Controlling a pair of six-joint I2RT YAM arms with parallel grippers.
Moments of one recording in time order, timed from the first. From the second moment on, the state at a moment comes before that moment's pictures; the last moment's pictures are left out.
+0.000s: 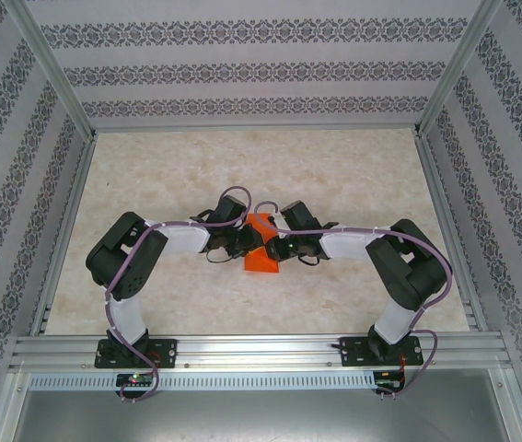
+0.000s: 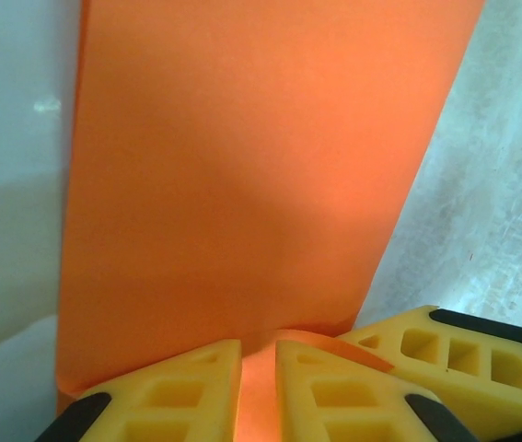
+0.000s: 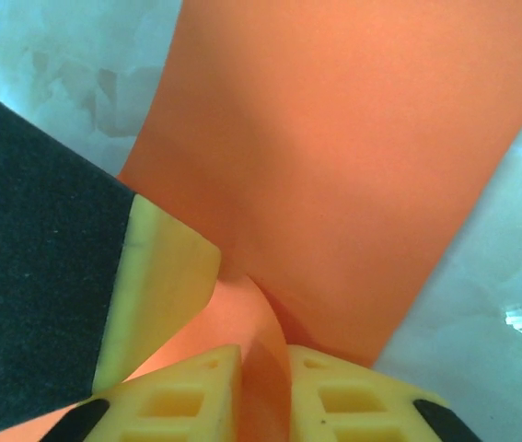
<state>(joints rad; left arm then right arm) -0.63 1.86 0.94 -0.03 0.41 -1.05 0.63 1.72 0.80 -0.07 -0.29 0.26</state>
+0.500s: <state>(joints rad) -0.63 1.86 0.94 -0.03 0.41 -1.05 0.59 1.49 0.75 -0.05 -0.46 0.49</state>
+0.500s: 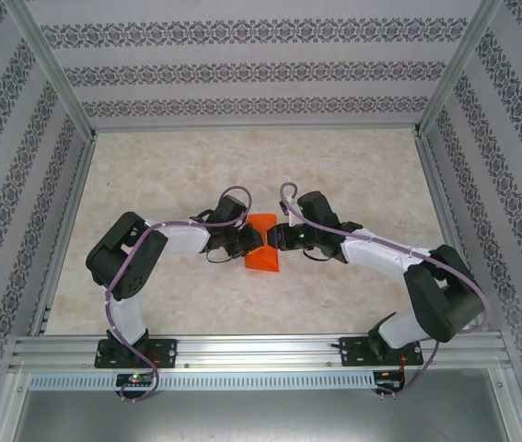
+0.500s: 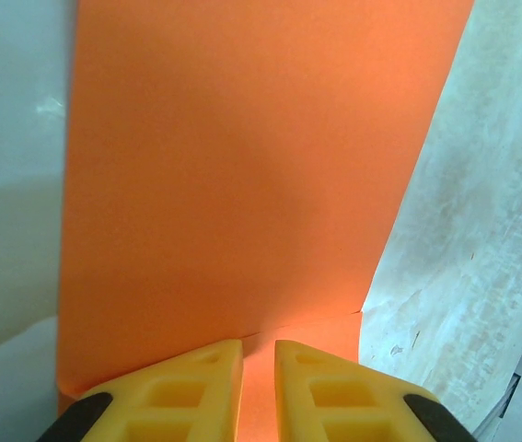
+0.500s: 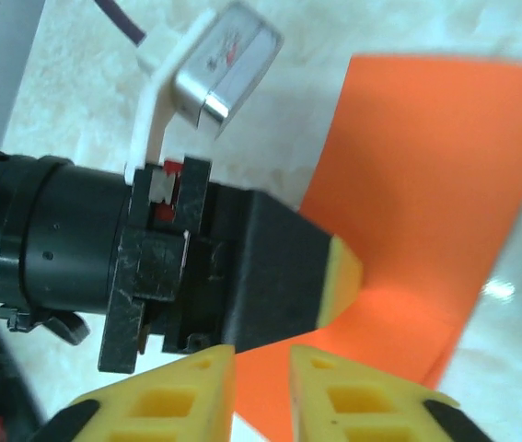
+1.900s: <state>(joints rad) -0.63 1.86 0.96 -0.06 0.41 -1.03 0.67 1.68 0.85 -0.25 -0.54 0.49</state>
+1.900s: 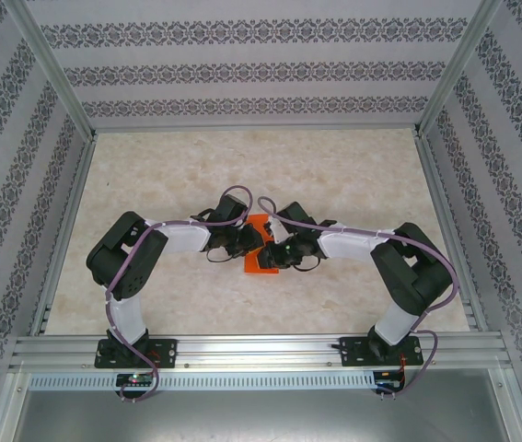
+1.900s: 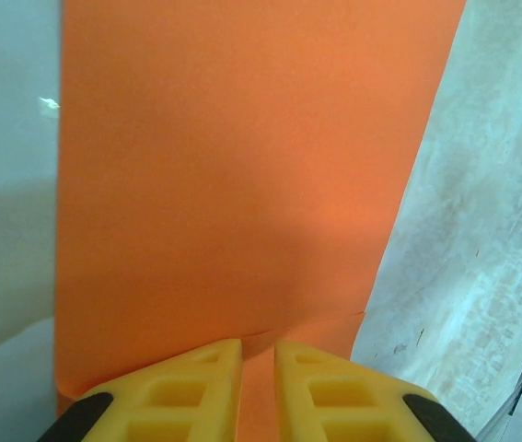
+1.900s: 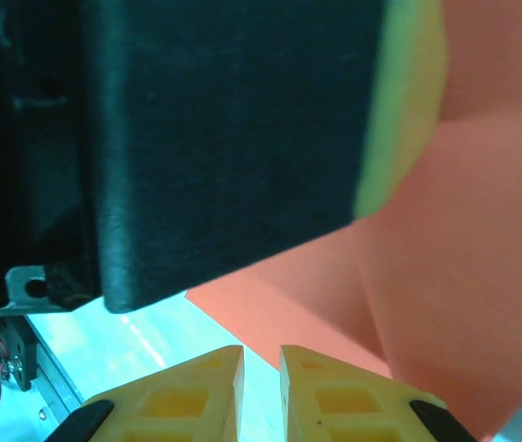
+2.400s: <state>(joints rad) -0.63 1.86 0.96 -0.06 0.41 -1.03 0.67 1.68 0.83 -0.31 -0.44 0.47</state>
